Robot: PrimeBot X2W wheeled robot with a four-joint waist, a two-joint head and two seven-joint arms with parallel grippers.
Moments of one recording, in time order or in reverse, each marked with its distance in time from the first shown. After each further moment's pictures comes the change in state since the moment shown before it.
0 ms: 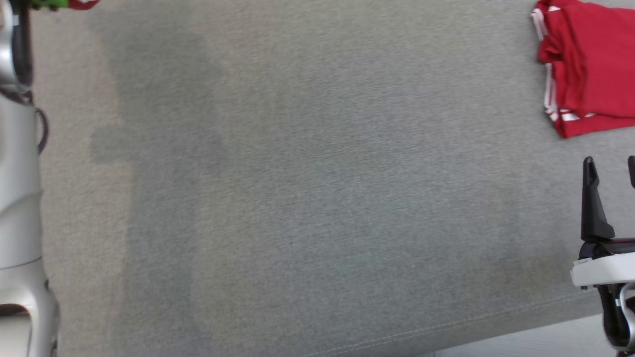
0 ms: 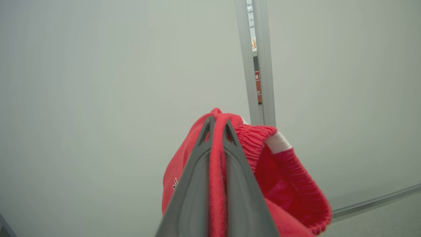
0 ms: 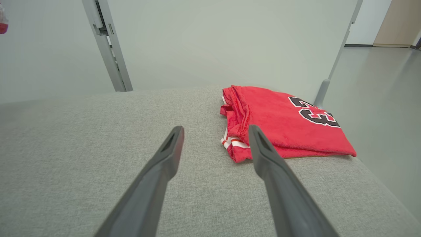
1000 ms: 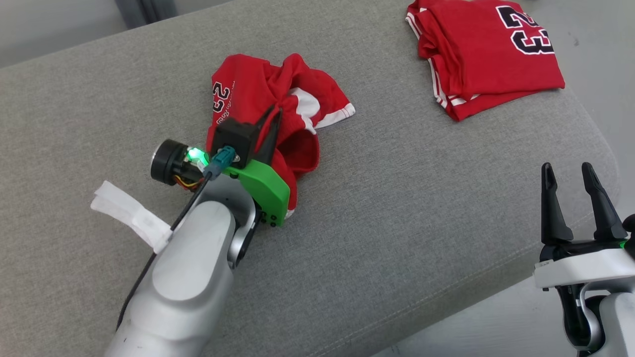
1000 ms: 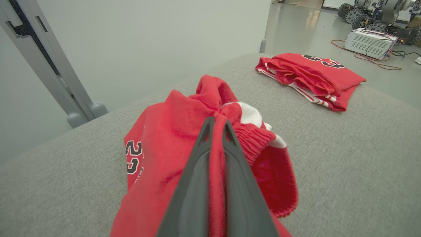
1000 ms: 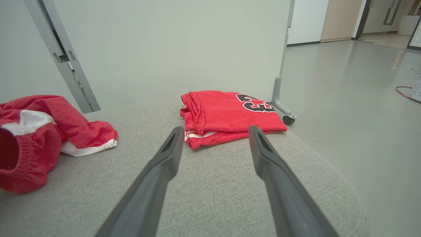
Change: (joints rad) left arm 0.409 -0.239 -0.358 0.145 -0.055 -0.014 -0.096; right arm -0.038 0.079 0.074 0.060 0.010 0.000 -0.014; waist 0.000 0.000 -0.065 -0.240
